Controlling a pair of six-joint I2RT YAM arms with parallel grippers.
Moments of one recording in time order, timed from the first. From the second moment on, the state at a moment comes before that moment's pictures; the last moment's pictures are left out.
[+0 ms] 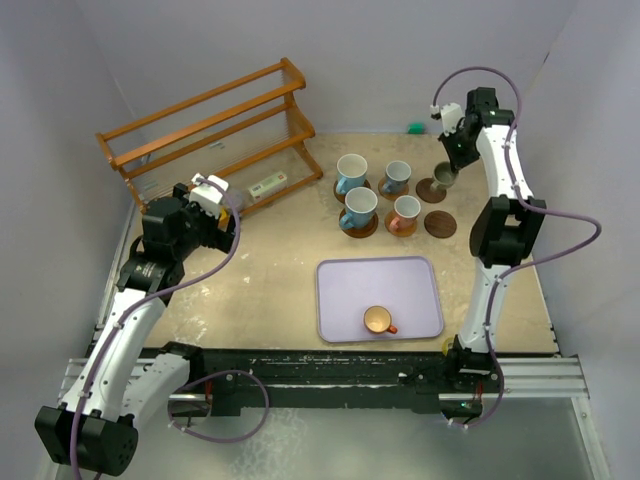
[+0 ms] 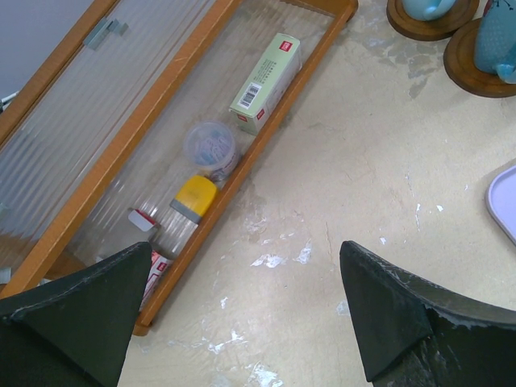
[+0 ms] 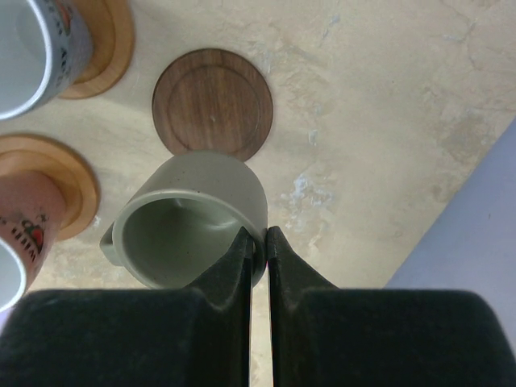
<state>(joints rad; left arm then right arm) -0.18 0.86 0.83 -0.36 0.12 0.27 -0.08 2.20 2.21 -1.07 -0.06 -0.57</state>
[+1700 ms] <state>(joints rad) -0.17 0.87 0.83 -0.36 0.13 0.27 -0.08 2.50 2.43 -1.11 -0.12 -0.58</state>
